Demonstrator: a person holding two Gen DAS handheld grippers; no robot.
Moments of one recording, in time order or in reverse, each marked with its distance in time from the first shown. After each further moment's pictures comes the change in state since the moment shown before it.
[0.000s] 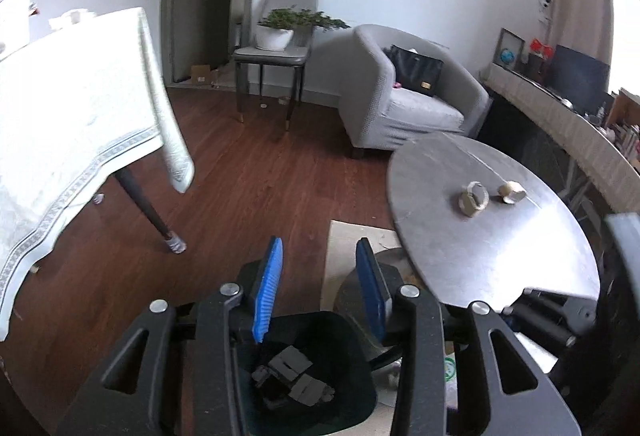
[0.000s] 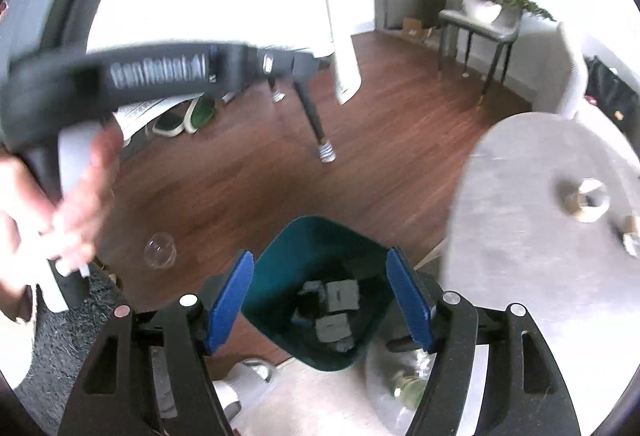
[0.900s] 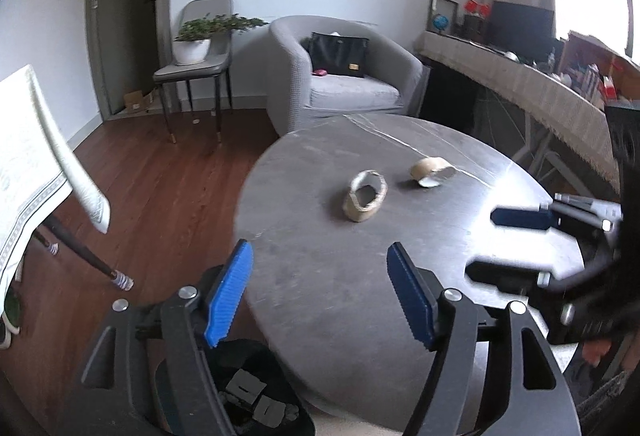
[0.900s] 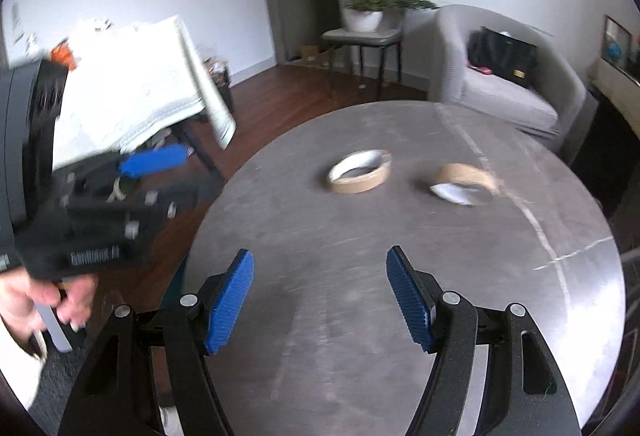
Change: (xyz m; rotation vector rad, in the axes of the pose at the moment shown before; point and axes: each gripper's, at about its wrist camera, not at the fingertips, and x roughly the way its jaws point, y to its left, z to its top) left arm 0.053 -0.128 0.005 0.200 0.011 -0.135; right arm -0.095 -0.155 -0.044 0.250 -0.141 -0.211
